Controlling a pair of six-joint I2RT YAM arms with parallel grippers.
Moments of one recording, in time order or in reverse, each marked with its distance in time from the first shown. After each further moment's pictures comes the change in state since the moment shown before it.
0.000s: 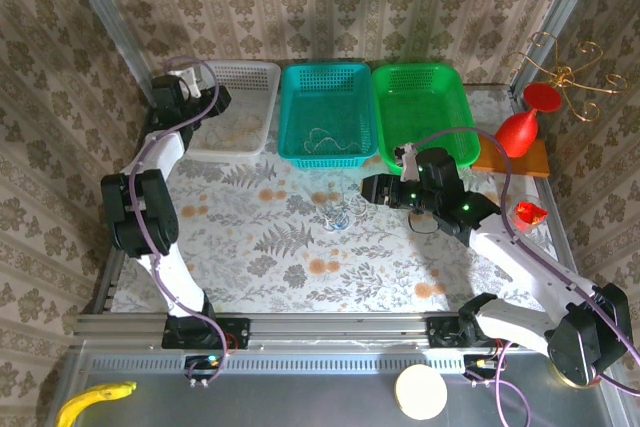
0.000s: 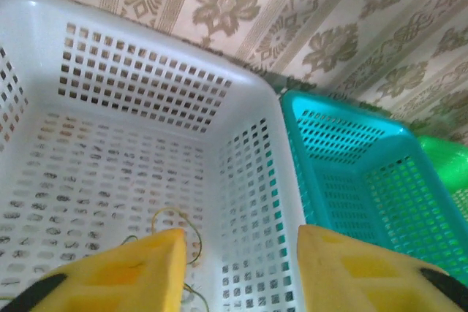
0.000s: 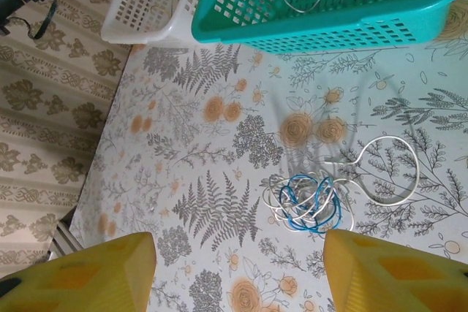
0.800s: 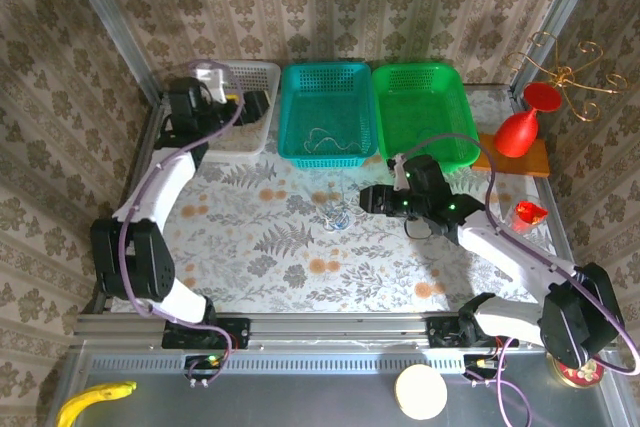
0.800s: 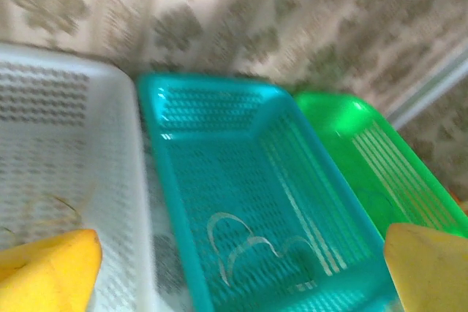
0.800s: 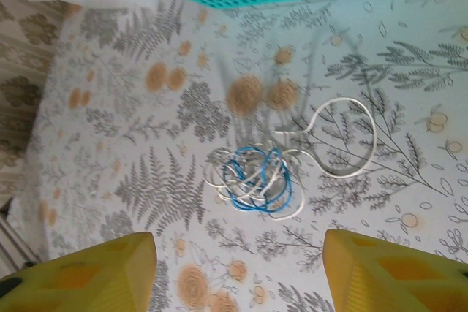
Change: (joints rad) left arm -0.218 -0.352 -0.174 -0.110 -0.003 0.040; right arm 0.021 0.098 -0.061 0.010 0.060 -0.050
